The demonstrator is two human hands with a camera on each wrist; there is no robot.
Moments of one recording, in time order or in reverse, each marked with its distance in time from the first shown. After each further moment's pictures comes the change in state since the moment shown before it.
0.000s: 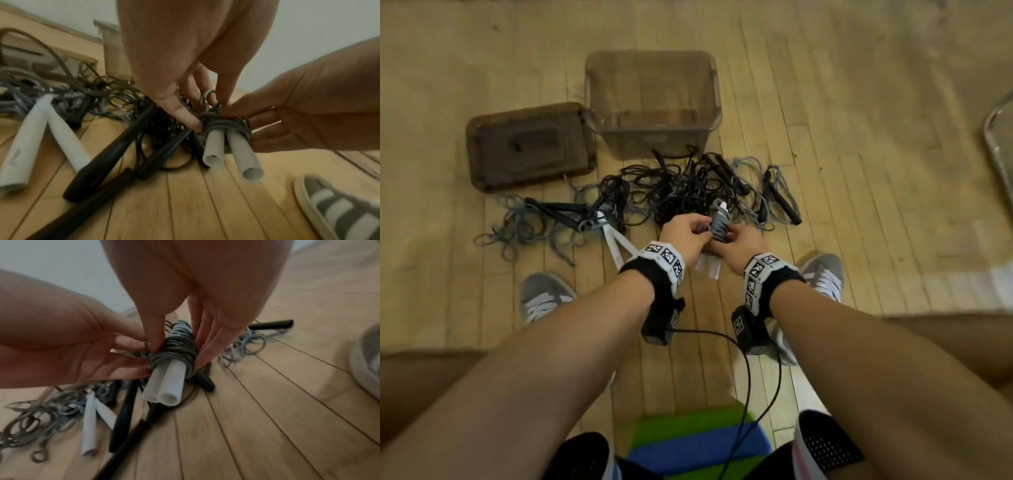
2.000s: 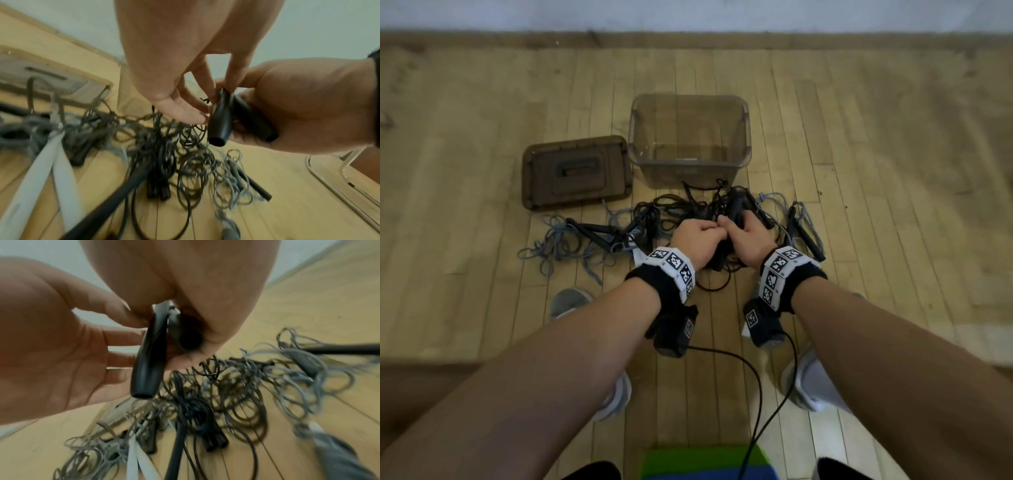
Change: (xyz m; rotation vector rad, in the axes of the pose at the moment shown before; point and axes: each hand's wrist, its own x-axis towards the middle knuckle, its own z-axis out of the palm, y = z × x) left_hand -0.009 0.037 -0.047 -0.277 0.111 -0.074; right_hand 0.021 -0.068 -0.009 0.198 0.008 -0.209
